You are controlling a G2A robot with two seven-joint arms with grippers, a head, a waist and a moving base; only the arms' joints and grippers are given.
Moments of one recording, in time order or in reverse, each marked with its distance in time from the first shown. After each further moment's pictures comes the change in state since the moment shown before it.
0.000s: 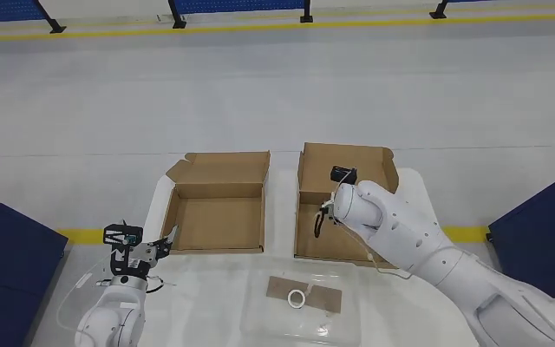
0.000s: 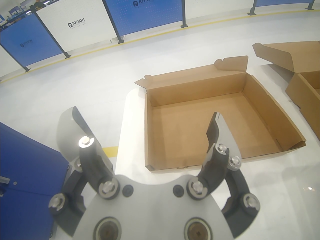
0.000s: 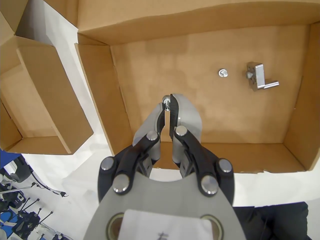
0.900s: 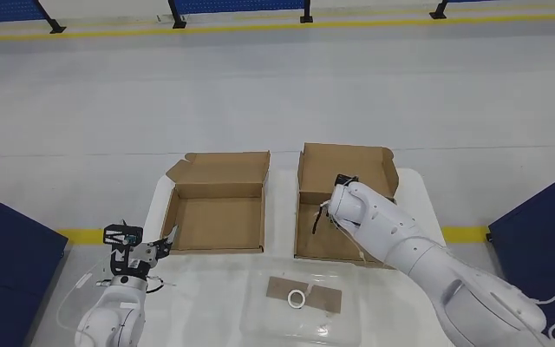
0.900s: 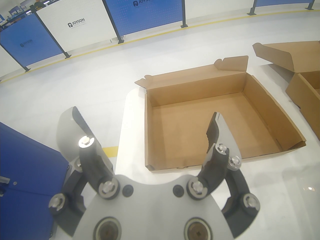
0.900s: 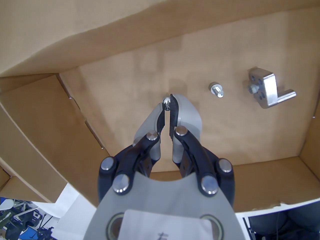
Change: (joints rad) left arm 0.000 0.000 0.000 0.000 0.000 0.000 0.000; right arm 0.049 -0.181 -0.056 0.431 0.105 -0.051 -0.116
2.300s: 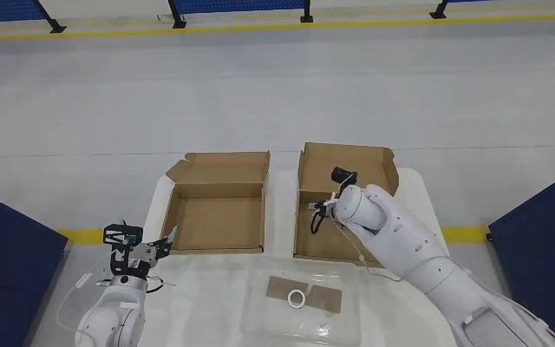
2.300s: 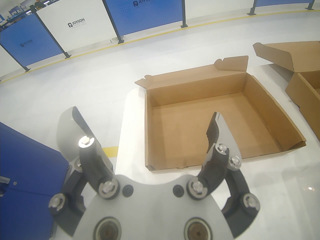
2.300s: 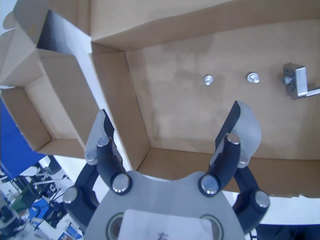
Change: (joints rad) left arm 0.000 0.000 0.000 0.000 0.000 0.000 0.000; right arm -0.229 0.134 0.328 -0.437 -0.112 -0.089 0.063
